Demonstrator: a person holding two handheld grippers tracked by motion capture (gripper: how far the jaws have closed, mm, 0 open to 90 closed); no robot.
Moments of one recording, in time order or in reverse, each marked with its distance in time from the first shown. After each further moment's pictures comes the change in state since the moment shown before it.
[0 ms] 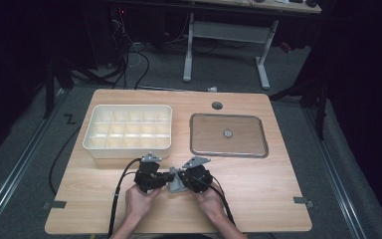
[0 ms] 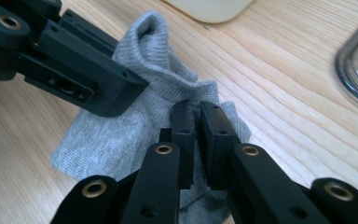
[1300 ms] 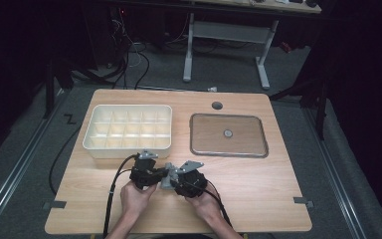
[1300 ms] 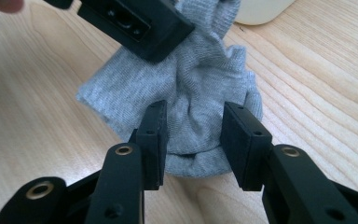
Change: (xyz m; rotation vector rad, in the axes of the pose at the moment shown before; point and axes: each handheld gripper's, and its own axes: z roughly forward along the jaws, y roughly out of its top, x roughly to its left) left arm -0.002 0.008 -0.011 0.007 0.106 0.008; right arm 0.020 0.001 0.000 0.014 0.013 -0.068
